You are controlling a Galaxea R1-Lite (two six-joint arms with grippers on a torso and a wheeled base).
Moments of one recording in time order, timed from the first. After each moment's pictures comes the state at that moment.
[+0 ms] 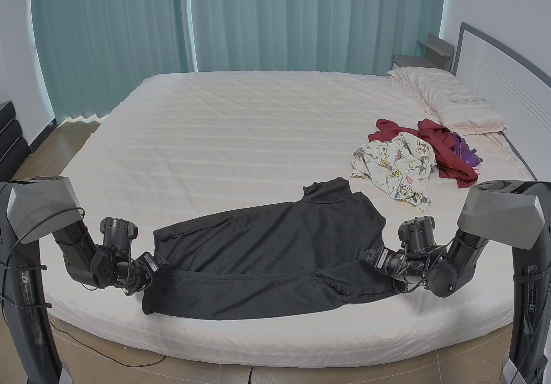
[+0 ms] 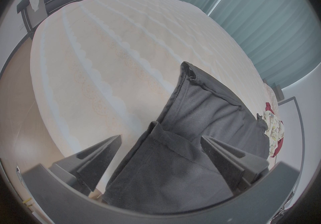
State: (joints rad) left arm -0.01 2.30 -0.73 -0.64 -0.01 -0.75; right arm 0.31 2.39 -0.77 -0.91 -0.07 0.67
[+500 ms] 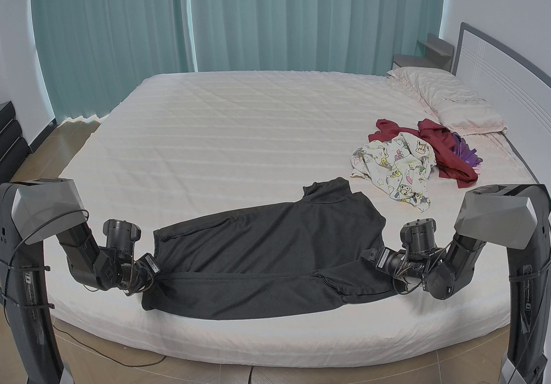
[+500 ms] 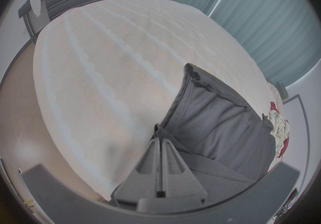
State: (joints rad) left arm -0.02 2.32 -0.73 -0.66 0.05 -0.73; right arm 0.29 2.43 -0.77 -0.99 -0.07 0.65
